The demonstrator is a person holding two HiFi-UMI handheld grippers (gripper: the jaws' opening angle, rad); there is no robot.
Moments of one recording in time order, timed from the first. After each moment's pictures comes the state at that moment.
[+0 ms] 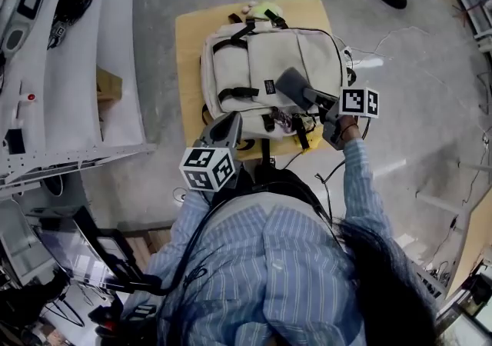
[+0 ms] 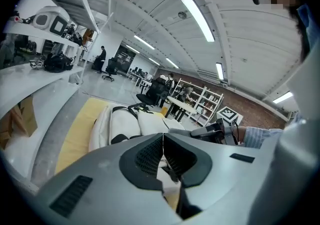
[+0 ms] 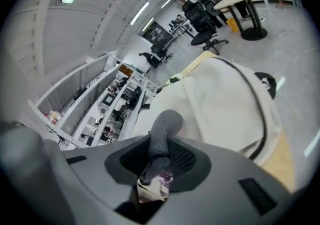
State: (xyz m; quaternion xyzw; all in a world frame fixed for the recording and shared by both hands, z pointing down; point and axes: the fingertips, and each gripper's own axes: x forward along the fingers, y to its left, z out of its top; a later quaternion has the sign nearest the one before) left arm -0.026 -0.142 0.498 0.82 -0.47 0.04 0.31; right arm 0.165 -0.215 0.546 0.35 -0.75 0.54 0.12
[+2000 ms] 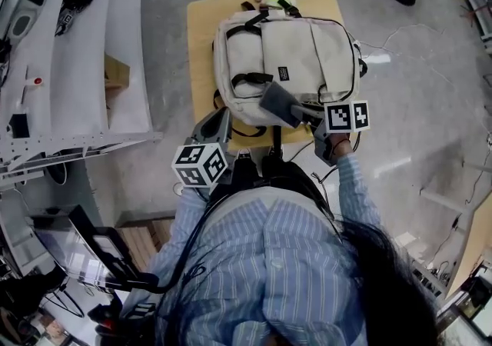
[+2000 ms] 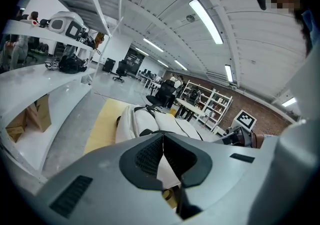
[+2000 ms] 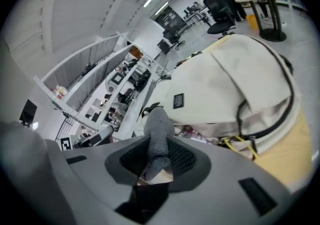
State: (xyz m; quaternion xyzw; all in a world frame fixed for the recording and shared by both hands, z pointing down) left arm -0.086 -0.114 0.506 0.79 -0.52 0.03 0.32; right arm 0.087 -0.131 0.550 0.29 -0.78 0.52 0.19
